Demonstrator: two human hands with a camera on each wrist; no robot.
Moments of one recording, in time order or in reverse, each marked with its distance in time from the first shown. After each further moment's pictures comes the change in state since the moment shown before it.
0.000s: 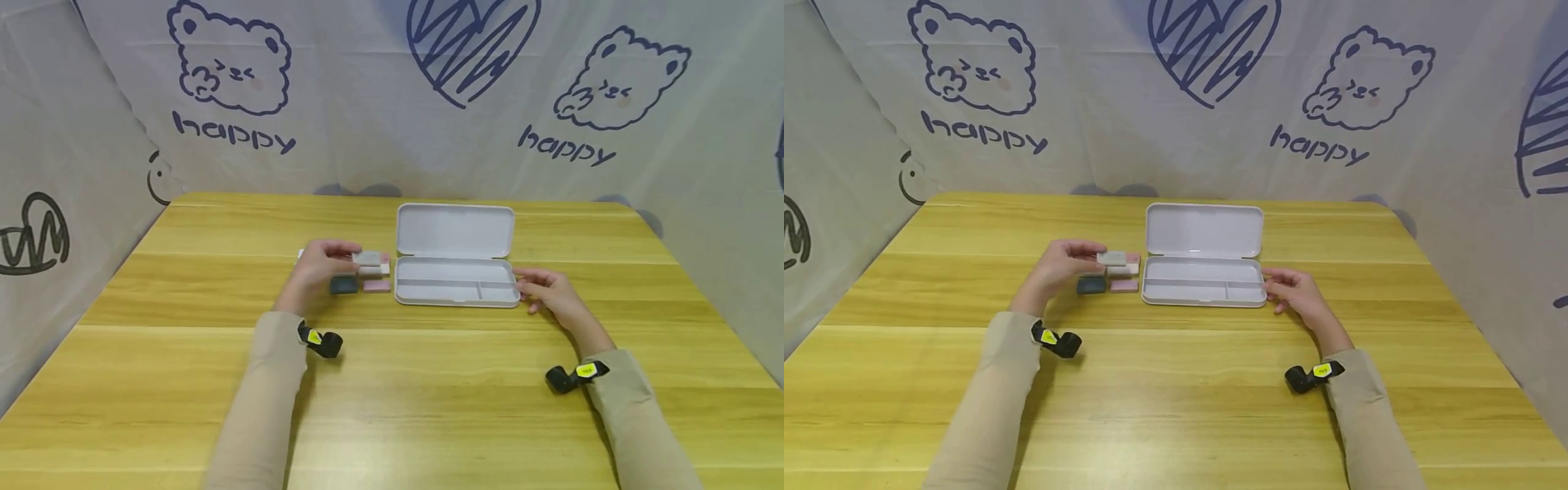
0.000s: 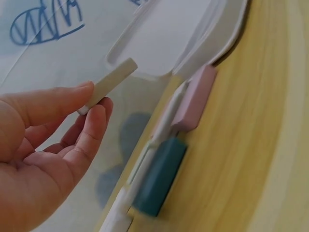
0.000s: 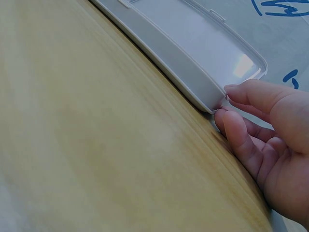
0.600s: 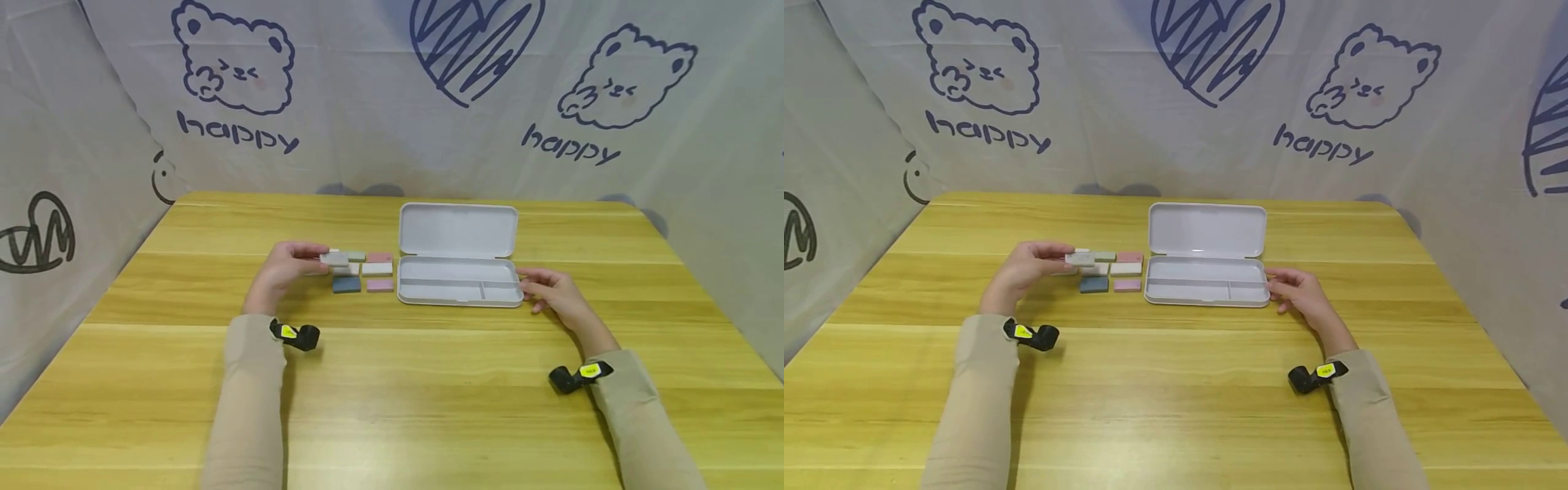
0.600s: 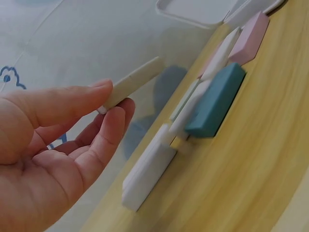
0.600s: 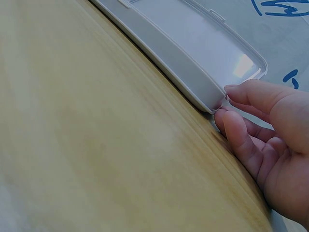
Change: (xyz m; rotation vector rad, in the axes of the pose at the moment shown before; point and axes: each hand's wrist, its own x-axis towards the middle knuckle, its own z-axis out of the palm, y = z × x) left_hand -0.011 -0.018 -0.046 -0.016 0.040 -0.026; right_hand 0.000 0.000 0.000 -0.032 -0.008 -0.013
